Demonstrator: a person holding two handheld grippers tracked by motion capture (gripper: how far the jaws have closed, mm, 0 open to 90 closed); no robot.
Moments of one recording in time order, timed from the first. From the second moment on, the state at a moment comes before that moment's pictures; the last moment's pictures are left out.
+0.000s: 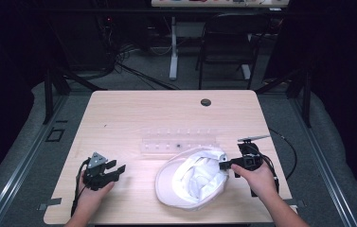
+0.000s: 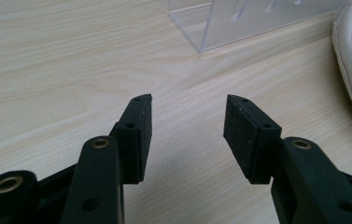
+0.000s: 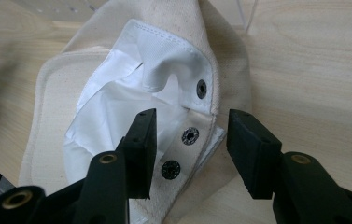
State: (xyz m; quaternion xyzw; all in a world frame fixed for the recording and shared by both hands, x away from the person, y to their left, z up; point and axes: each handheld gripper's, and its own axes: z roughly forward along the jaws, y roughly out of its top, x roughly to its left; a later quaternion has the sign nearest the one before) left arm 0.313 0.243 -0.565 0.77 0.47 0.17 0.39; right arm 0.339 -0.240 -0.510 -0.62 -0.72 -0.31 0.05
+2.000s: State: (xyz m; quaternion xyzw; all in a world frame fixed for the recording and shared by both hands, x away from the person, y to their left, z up) left arm 0.314 0.245 -0.566 0.77 0.47 0.18 0.39; right arm 0.352 -0.208 -0.454 -0.60 -0.79 -0.14 0.00
